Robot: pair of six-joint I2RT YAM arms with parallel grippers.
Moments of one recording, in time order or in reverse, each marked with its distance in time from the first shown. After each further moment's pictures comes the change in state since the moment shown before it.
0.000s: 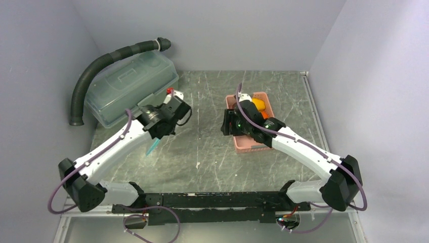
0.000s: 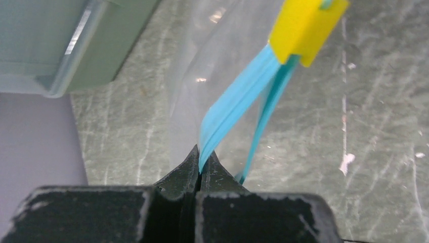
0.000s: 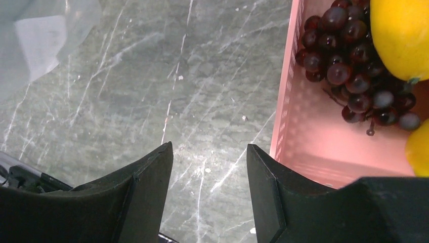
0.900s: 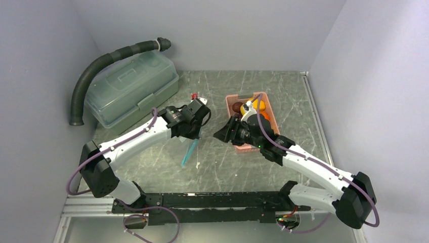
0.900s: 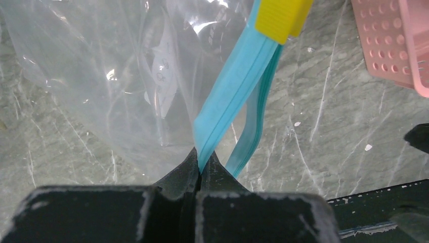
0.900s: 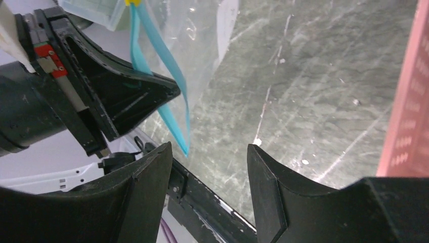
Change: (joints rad) left arm -0.118 0.205 -0.006 0.215 0.322 -0.081; right arm 0.012 -0.242 -0.317 0.343 -0.251 0.325
